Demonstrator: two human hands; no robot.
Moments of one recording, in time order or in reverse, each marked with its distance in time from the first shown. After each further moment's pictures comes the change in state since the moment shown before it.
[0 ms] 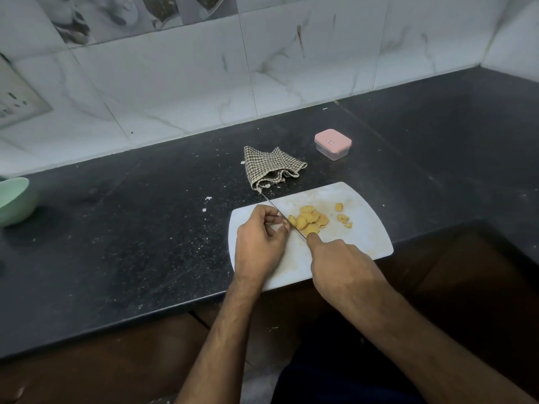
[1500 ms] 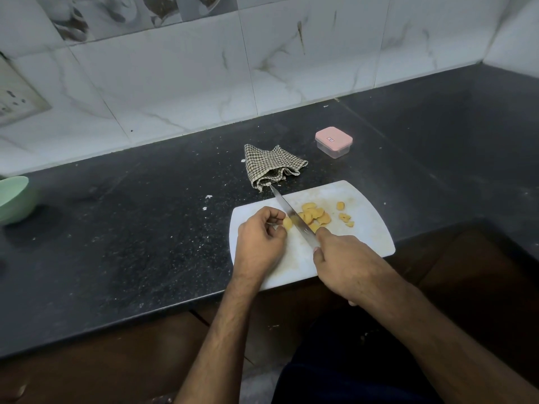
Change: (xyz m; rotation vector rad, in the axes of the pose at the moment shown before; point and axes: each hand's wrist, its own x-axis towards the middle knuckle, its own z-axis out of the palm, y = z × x) left_hand 0.000 0.006 -0.006 -0.026 -0.072 -0.042; right_hand 0.001 0.011 -0.005 0.191 0.029 0.021
